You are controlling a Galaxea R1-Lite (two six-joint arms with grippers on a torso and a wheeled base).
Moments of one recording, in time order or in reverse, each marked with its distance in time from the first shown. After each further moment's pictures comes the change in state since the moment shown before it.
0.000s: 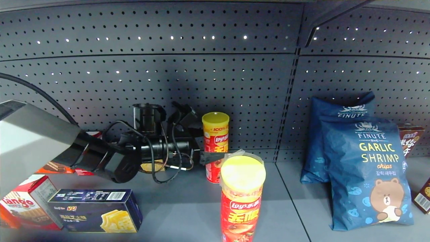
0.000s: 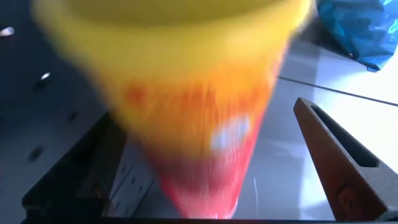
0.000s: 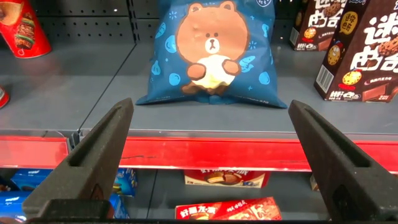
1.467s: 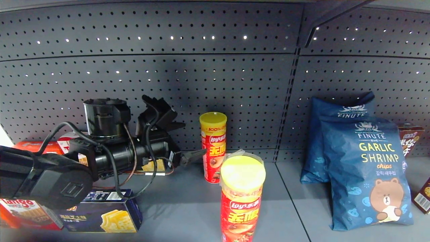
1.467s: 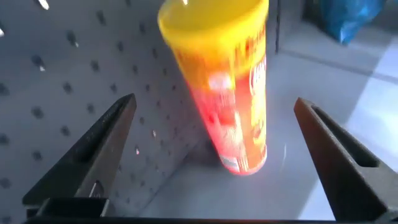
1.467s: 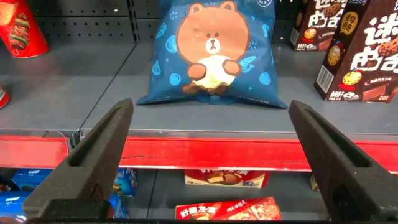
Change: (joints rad) left arm -0.008 -0.277 0.243 -0.003 0.338 0.144; right arm 0.000 0.000 0.000 0.000 0.000 0.000
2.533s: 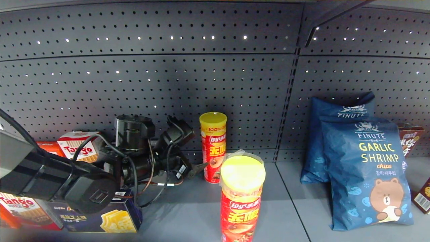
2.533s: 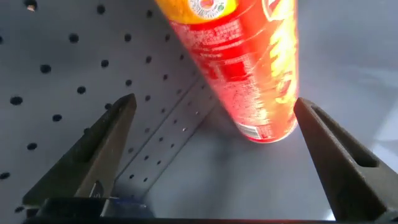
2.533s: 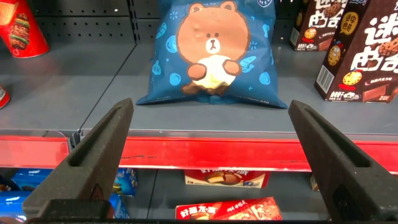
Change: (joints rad) left arm -0.058 0.108 0.006 -0.001 0.220 0.124; right arm 0.000 0.000 0.000 0.000 0.000 0.000
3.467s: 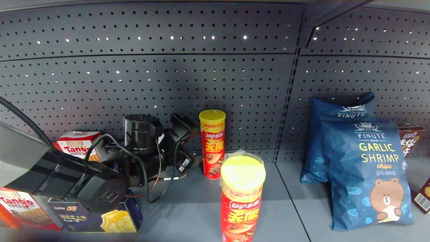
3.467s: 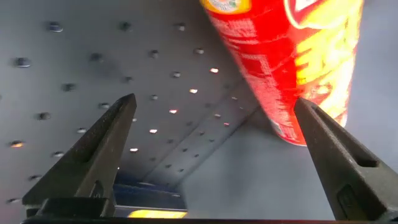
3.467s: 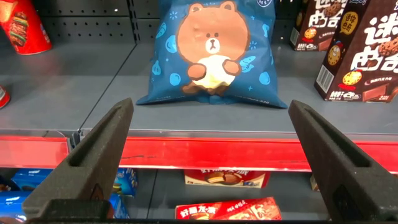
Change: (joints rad) left arm -0.029 0.033 -0.027 -0.053 0.234 0.017; right arm 0.000 0.000 0.000 0.000 0.000 0.000
